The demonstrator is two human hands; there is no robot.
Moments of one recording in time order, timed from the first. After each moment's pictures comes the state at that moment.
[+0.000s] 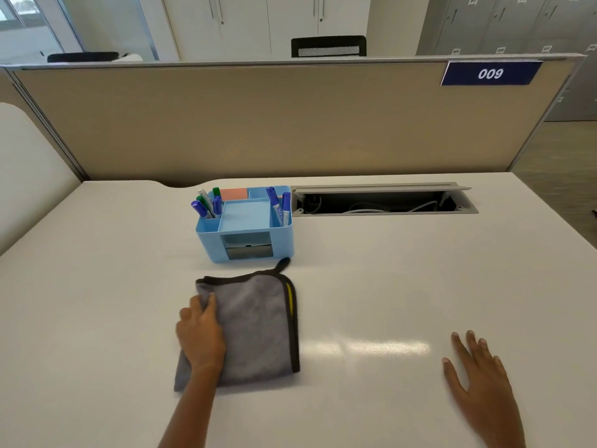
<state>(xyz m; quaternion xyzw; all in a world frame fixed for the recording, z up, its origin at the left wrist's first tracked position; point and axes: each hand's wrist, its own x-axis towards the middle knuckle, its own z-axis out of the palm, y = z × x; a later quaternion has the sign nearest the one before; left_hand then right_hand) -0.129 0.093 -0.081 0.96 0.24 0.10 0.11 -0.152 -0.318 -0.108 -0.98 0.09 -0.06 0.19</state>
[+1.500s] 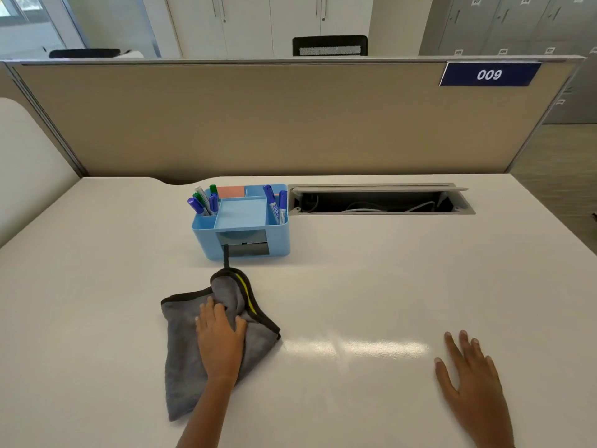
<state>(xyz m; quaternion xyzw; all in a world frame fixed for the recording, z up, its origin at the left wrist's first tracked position) -0.134 0.050 -0.090 0.92 0.27 0.11 0.25 -0.152 -0.320 -0.112 -0.98 0.08 -0.07 0.18</state>
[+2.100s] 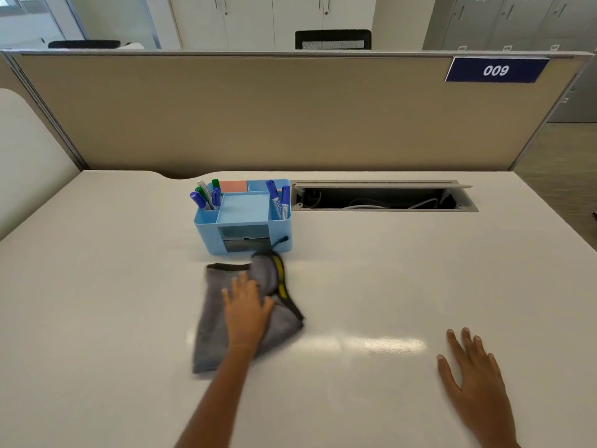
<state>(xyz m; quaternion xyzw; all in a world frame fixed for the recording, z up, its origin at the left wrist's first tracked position) -0.097 0.036 -0.085 0.97 0.16 0.03 0.16 -0.153 -0.320 -0.112 -0.98 0.08 -0.07 0.18</state>
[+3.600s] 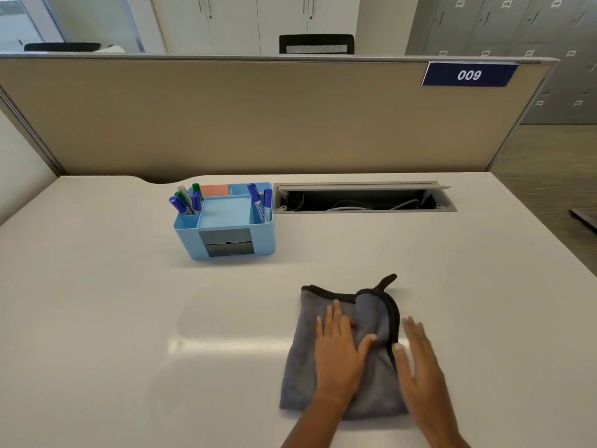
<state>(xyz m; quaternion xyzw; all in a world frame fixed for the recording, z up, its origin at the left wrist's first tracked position) -0.137 -0.135 -0.085 0.97 0.04 0.01 0.25 -0.163 -0.260 -0.069 -0.89 0.01 -0.14 0.44</state>
